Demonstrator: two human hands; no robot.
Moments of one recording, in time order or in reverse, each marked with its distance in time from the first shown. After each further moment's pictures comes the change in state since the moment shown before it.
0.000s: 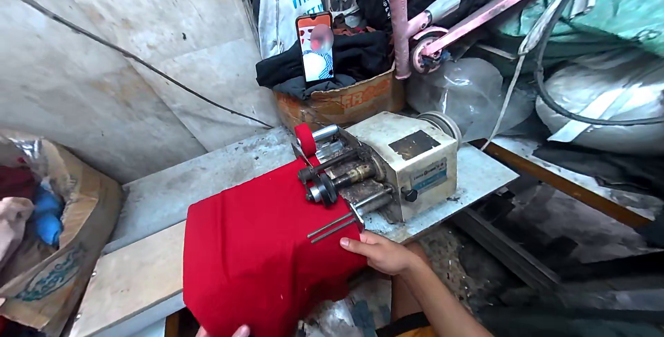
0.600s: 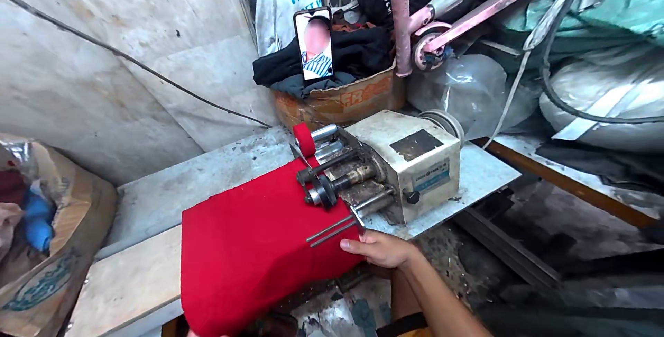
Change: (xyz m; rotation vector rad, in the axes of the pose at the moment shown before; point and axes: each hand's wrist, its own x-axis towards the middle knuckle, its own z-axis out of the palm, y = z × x) left_hand 0.011 -0.014 0.009 -0.174 0.082 0.106; right_hand 0.007 -0.001 -0.015 -0.082 -0.102 -0.018
